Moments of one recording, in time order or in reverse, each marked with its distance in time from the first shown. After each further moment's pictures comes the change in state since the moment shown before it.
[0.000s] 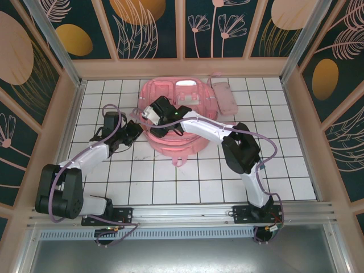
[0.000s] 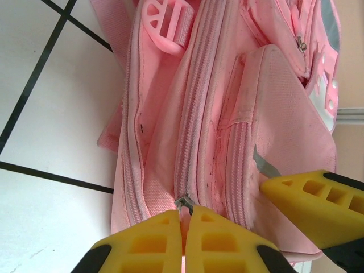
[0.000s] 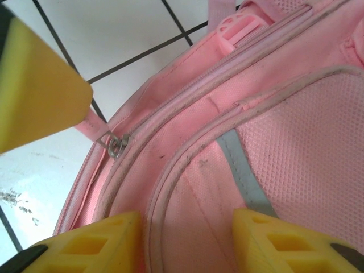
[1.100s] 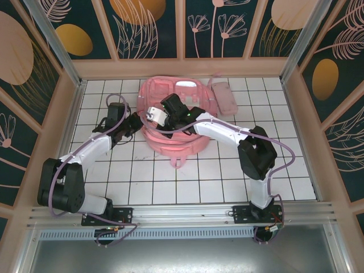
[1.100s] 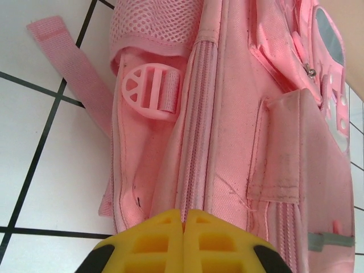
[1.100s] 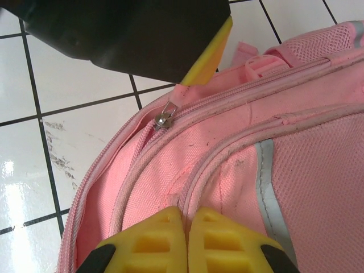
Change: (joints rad) left arm -0.039 0.067 0.155 -0.080 -0.163 0.169; right arm -0.030 -0.195 -0.203 0.136 -0.167 -0.212
